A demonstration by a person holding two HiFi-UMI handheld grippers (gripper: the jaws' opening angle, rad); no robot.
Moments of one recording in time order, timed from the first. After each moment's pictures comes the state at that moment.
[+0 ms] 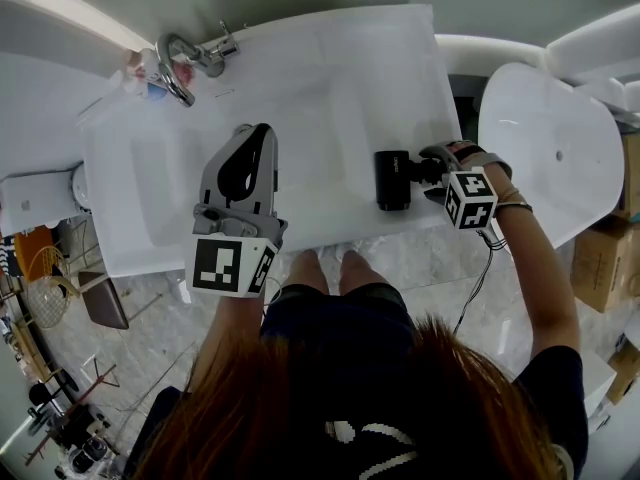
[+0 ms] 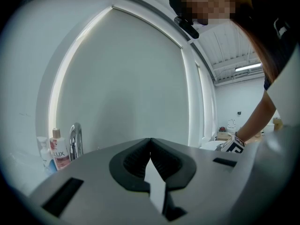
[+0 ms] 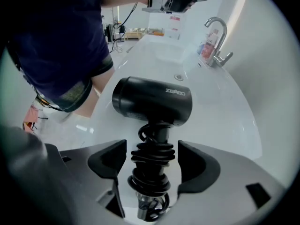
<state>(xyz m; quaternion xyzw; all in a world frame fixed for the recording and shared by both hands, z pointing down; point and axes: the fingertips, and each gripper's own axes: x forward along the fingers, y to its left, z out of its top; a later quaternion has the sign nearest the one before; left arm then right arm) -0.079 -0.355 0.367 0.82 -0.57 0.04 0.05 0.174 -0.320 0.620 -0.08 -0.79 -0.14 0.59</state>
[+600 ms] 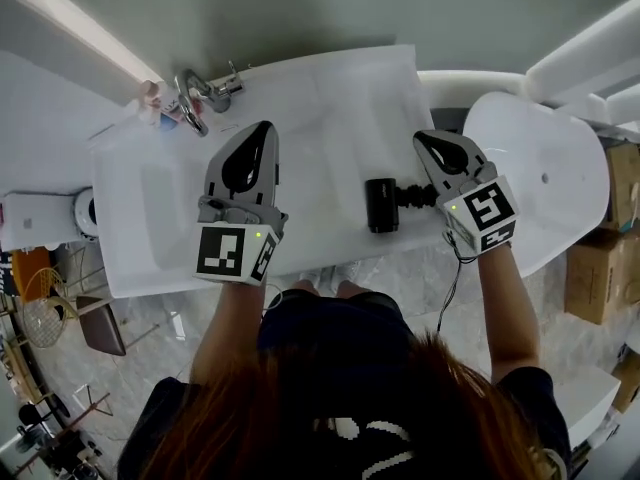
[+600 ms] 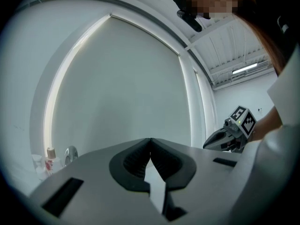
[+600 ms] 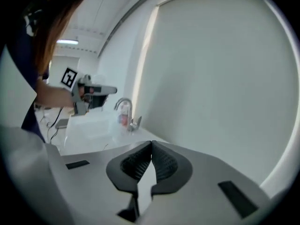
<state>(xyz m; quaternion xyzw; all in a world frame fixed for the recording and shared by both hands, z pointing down) -0.079 -0.378 0.312 0.82 -0.57 0.01 0.00 0.120 -0.403 0.384 0.33 -0.92 -0.01 0.23</state>
